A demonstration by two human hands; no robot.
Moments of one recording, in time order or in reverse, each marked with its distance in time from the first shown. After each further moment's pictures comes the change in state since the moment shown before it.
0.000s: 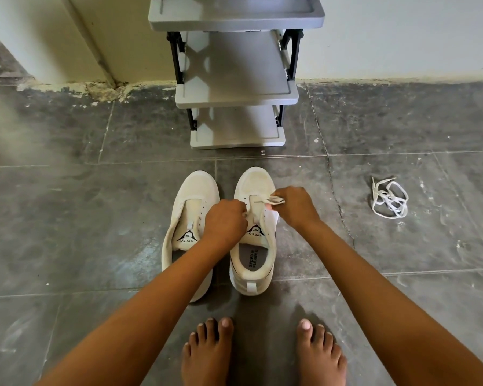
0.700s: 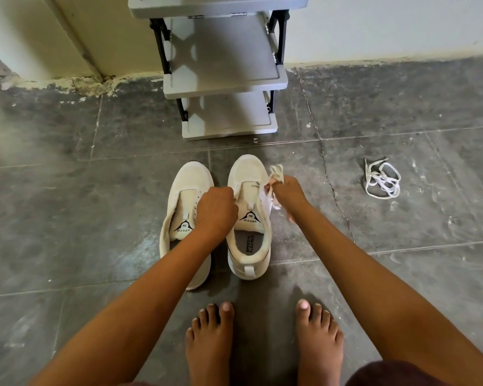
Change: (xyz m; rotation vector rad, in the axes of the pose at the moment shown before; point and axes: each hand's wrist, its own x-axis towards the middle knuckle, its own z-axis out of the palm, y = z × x) left_hand -0.007 0.000 -0.008 0.034 0.053 -0.048; right_hand 0.002 0.001 0.012 0.663 0.029 0.434
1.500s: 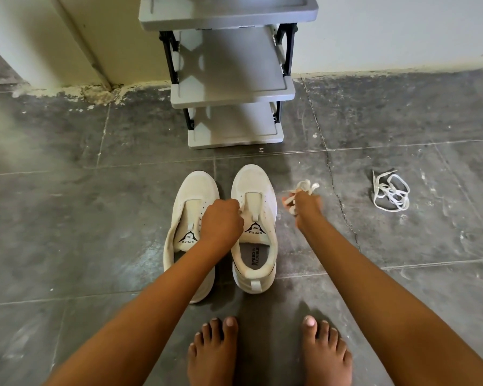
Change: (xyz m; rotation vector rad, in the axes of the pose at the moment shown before) left_hand 0.000 -0.001 -0.001 -0.015 -0.055 -0.007; right_hand 0.018 0.007 0.000 0.605 0.256 0.333
